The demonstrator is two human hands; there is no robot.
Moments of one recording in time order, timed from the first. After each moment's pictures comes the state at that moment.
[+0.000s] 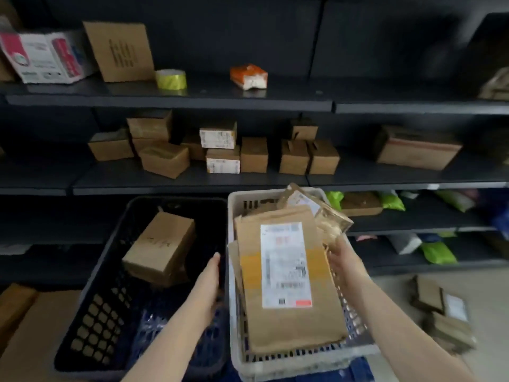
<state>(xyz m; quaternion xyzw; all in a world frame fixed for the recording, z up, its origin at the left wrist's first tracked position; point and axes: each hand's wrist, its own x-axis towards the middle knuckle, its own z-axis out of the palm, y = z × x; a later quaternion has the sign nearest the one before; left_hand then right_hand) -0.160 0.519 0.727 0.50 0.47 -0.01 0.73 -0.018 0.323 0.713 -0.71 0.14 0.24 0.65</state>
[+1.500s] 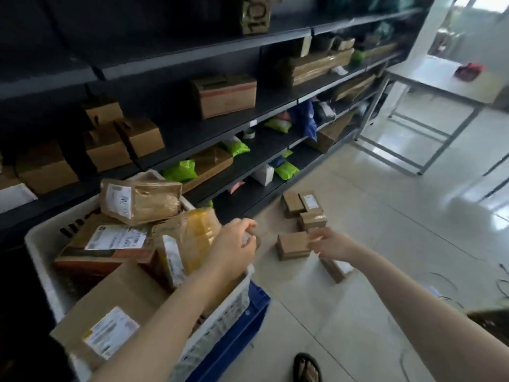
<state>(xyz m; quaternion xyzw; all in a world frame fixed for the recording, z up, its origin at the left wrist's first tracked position) -0.053 0.272 0.714 0.89 -0.16 -0.12 0.40 -0.074 0.038 0.703 -0.89 0.20 0.22 0.35</state>
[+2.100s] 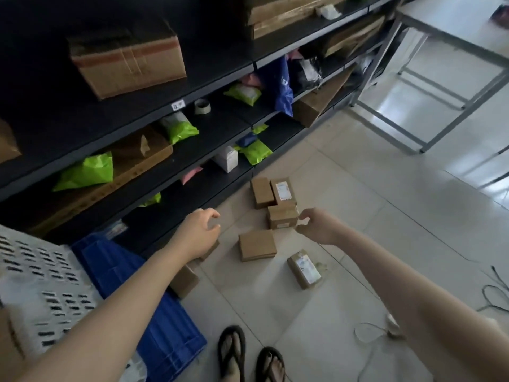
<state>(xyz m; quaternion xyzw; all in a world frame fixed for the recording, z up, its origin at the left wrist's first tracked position) 0.185 0.008 0.624 0.92 -0.06 -0.25 0.30 0.148 -0.259 0.630 -0.92 0.15 0.28 0.22</state>
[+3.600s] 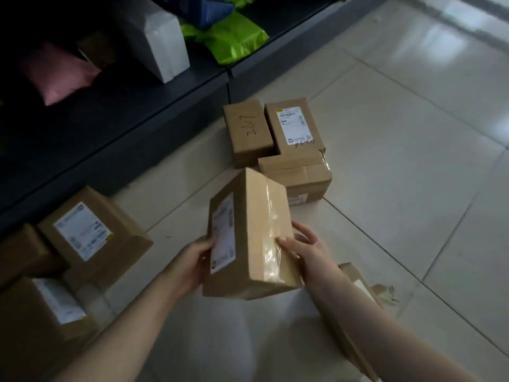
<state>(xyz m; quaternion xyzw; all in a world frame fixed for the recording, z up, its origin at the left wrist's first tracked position) 0.313 -0.148 -0.048 0.52 0.26 -0.40 0.71 0.251 -0.370 -0.048 -0.50 0.33 0.18 0.78</state>
